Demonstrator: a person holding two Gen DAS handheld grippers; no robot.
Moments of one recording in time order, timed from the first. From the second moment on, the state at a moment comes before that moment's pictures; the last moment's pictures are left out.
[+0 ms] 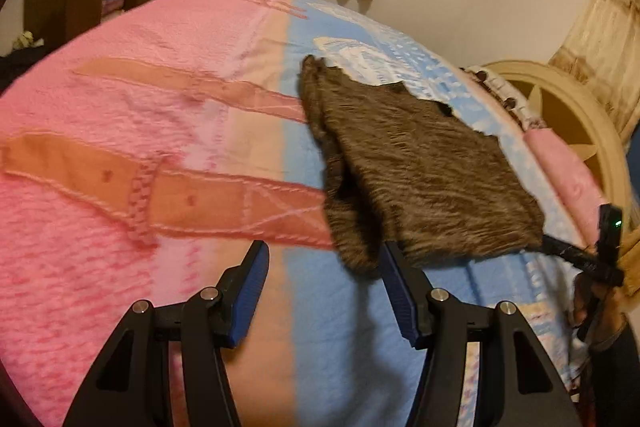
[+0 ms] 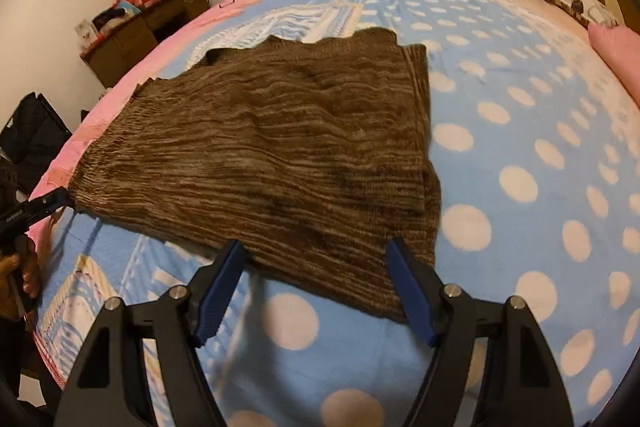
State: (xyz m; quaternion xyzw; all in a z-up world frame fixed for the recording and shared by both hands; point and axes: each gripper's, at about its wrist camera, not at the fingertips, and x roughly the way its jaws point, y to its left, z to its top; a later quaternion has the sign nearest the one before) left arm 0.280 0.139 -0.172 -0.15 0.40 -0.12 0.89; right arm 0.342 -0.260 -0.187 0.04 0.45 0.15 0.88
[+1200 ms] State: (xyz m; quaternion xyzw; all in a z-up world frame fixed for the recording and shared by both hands) left arm 0.335 0.176 -0.170 -0.22 0.41 -0.06 0.88; right arm 0.333 -0.132 -0.142 -0.07 0.40 0.21 0.89
